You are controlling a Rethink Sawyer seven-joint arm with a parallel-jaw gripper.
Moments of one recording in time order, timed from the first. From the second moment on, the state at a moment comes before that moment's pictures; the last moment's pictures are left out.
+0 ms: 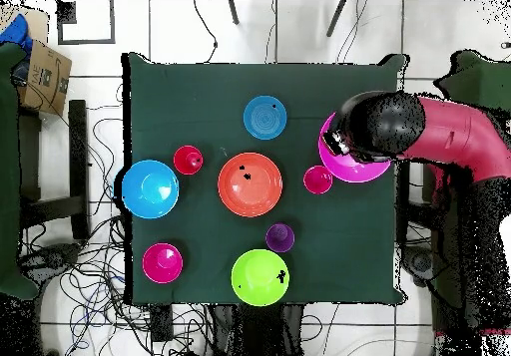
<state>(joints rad) -0.71 -0.74 0.44 1.38 -0.41 1.00 0.94</state>
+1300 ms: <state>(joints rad) -0.71 -0.77 0.42 1.50 -0.33 0.89 1.03</state>
